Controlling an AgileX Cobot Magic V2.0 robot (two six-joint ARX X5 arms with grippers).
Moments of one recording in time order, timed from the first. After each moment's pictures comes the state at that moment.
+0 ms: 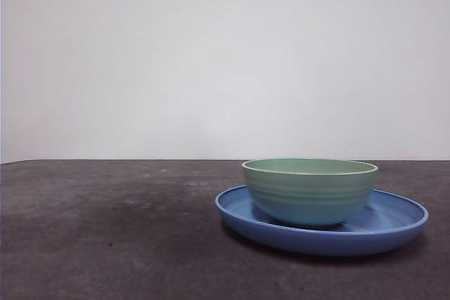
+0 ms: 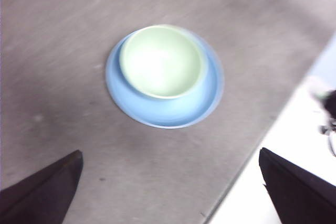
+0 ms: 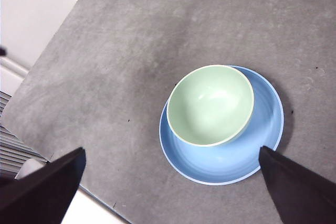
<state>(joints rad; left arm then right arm) -0.71 1.01 1.22 -0.93 0.25 -0.01 0.10 0.69 1.00 -0.99 -0.60 0.16</state>
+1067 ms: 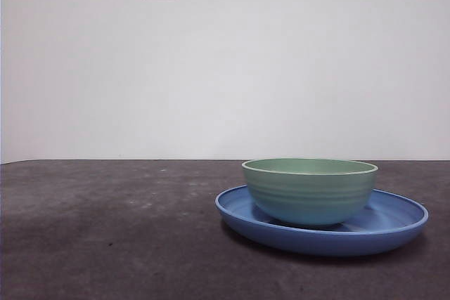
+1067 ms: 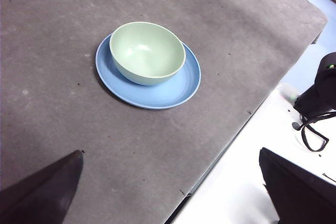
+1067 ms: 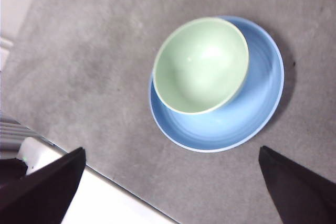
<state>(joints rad) -0.71 0.58 0.92 -0.90 0.27 -0.12 0.10 0.85 1.00 -1.06 -0.60 0.16</state>
